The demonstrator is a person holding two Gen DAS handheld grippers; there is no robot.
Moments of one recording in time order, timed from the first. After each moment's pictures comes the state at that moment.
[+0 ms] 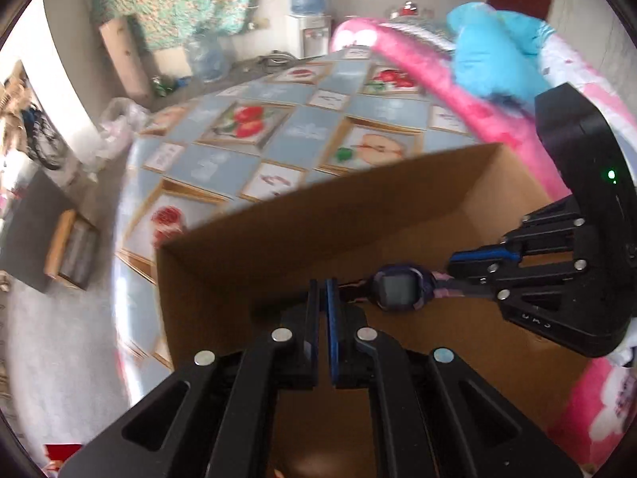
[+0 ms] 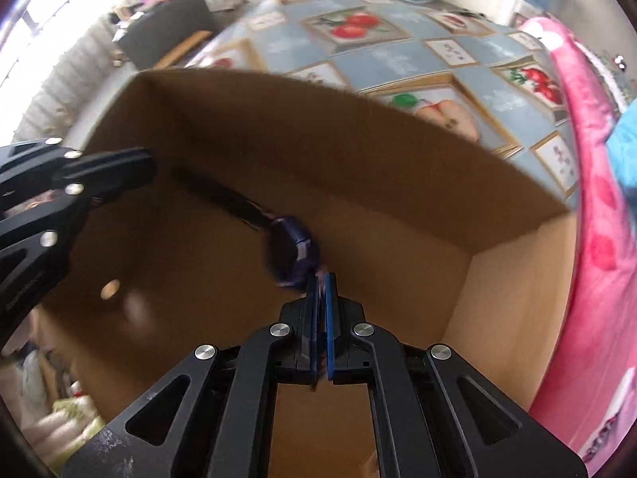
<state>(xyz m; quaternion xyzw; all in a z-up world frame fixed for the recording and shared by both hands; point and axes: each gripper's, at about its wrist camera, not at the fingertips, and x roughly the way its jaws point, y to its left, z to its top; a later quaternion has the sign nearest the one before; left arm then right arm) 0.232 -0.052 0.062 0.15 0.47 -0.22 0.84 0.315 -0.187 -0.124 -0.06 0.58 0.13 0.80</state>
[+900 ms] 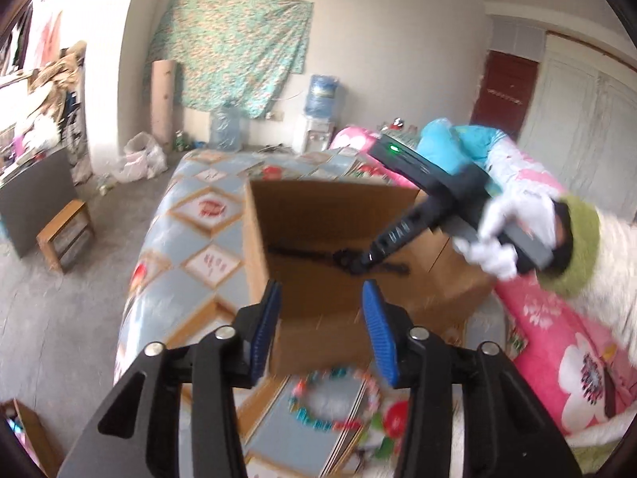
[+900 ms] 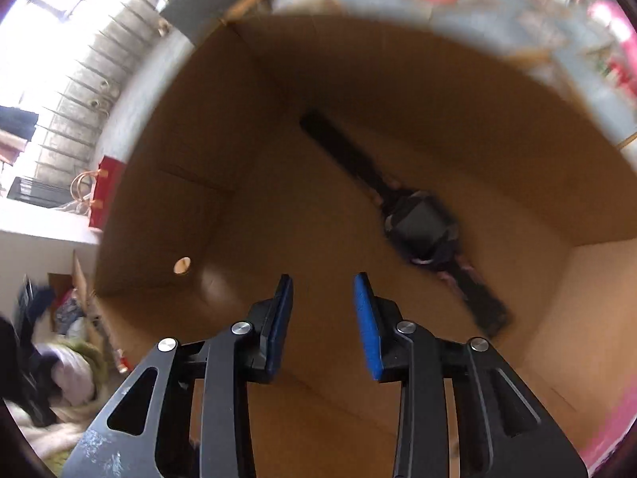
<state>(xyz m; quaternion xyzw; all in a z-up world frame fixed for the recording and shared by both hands) 0.021 0.089 0.082 -0.02 0.32 -0.24 0.92 0.308 -0.135 -0.136 -0.01 0.66 0.23 0.72</state>
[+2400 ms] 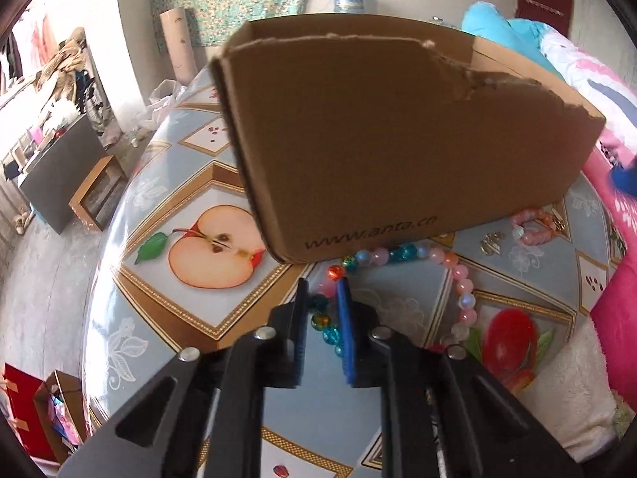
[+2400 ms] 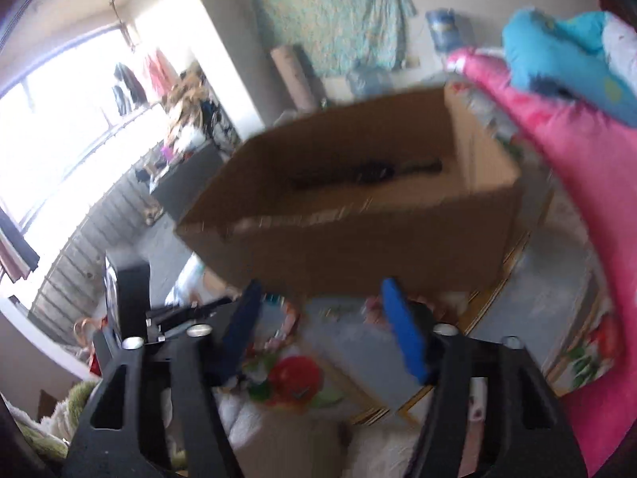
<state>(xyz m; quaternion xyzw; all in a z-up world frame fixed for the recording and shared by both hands) 0.040 0.036 -0.038 0.10 0.44 -0.17 0.88 0.021 -0.175 -0.078 0.15 0.35 0.12 0.92</state>
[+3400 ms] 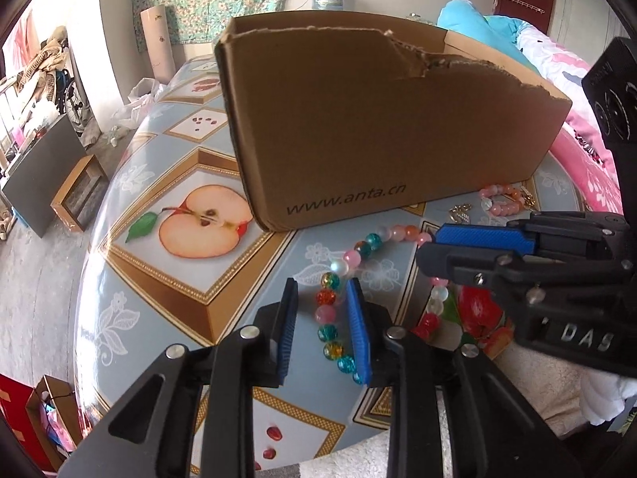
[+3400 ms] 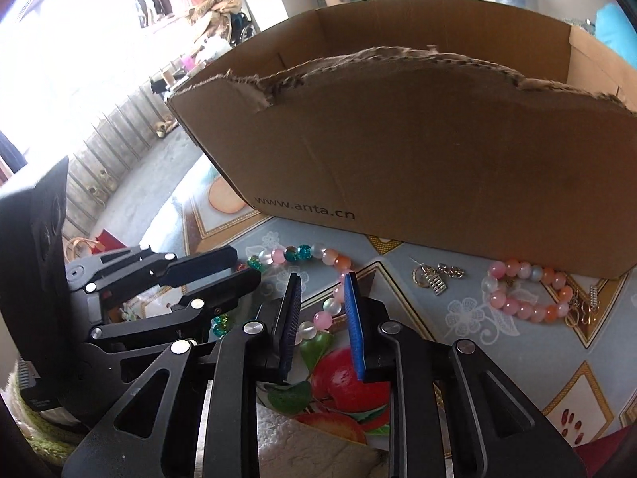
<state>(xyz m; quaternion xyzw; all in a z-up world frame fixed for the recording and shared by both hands) 0.024 0.043 -0.037 0.09 0.44 -0.21 0.87 0.073 -0.100 -0.117 0.06 0.44 0.17 0.88</state>
